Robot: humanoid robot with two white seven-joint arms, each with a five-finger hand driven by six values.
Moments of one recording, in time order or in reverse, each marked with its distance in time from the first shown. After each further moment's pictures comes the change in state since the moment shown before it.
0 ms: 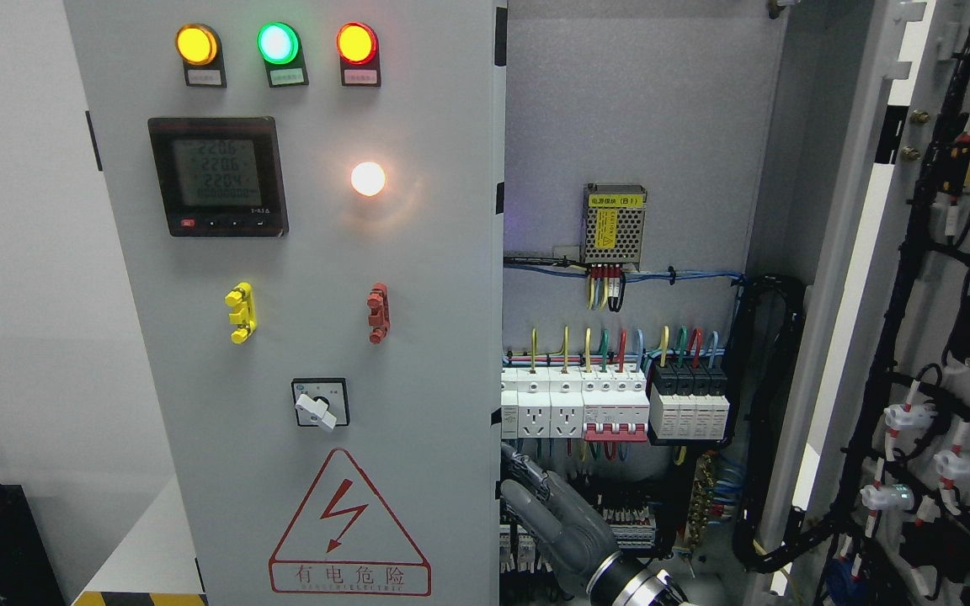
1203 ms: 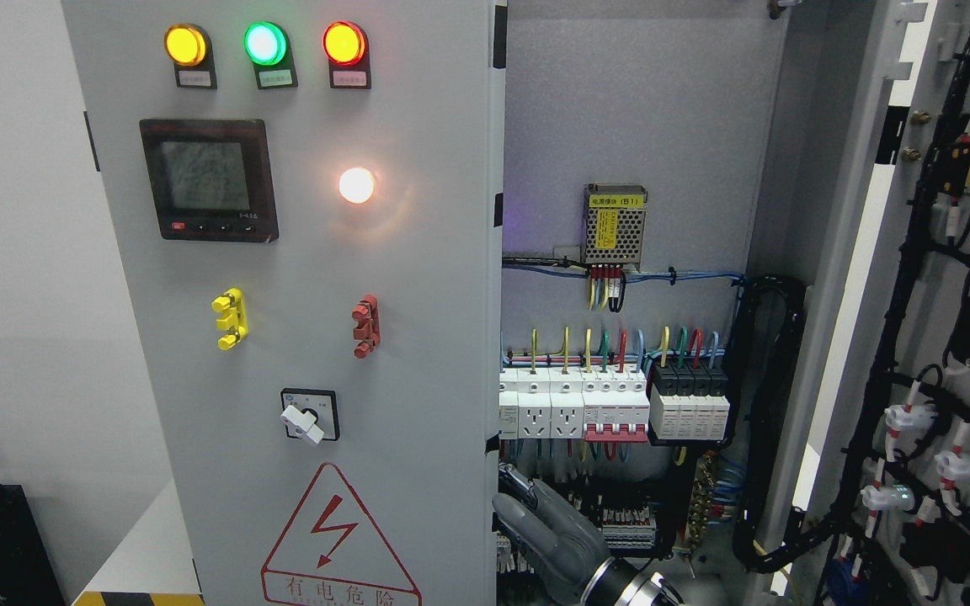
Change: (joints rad) left arm 0.000 0.008 0.000 0.000 0.000 0.000 0.003; right arm 0.010 0.000 0.006 -0.017 -0.029 0.000 0.128
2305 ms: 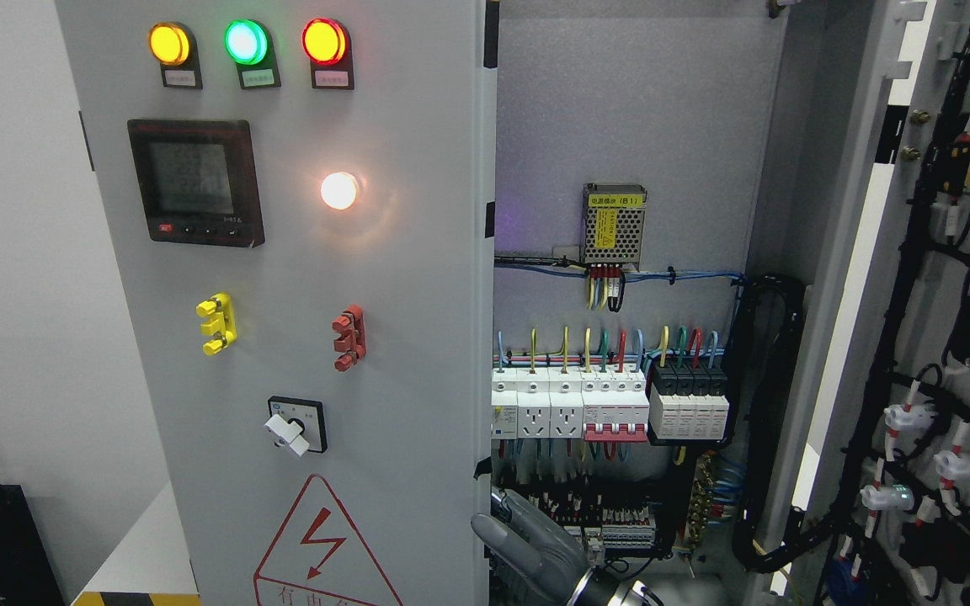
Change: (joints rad) left arm -0.001 -0.018 -0.001 0.000 0.000 0.000 -0.003; right arm 0.012 0.009 0.044 -0.065 -0.063 -0.001 0.036
